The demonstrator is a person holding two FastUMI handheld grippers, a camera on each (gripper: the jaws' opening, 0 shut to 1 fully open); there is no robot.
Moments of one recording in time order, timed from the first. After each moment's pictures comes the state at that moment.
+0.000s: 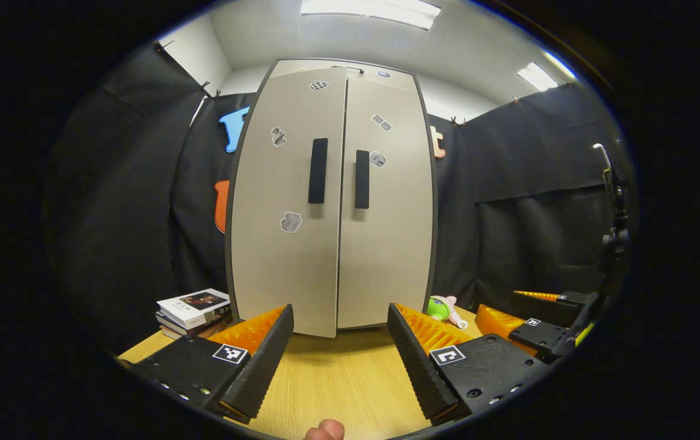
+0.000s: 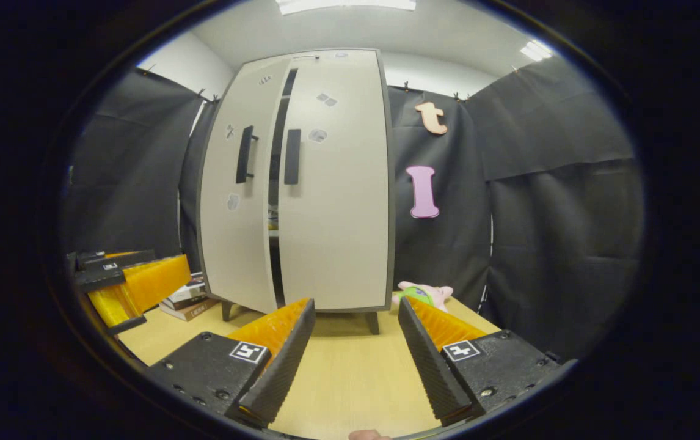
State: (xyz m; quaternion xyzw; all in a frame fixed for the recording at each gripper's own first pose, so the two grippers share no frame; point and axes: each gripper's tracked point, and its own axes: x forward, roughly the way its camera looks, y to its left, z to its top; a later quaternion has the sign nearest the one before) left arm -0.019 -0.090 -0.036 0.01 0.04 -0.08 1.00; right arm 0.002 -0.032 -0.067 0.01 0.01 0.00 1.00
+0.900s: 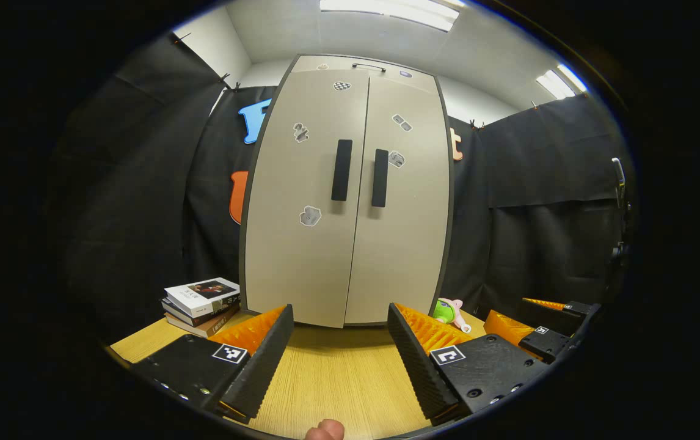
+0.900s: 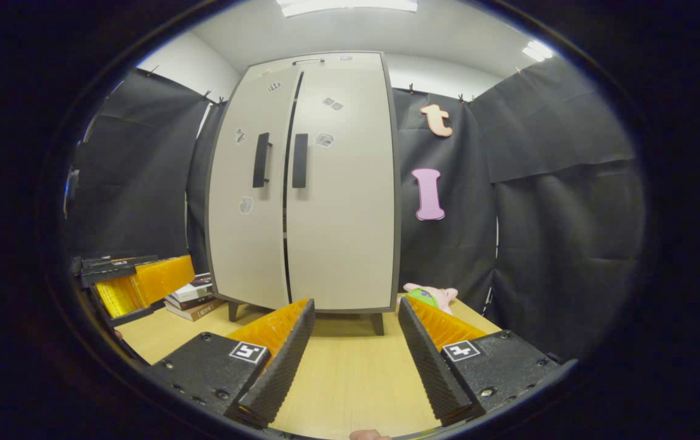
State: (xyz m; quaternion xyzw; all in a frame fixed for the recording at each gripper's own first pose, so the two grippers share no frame) left arm -0.023 -0.079 -0.035 -0.02 0.05 -0.05 1.00; right arm -0.006 -0.026 -0.069 0.01 0.02 0.02 1.00
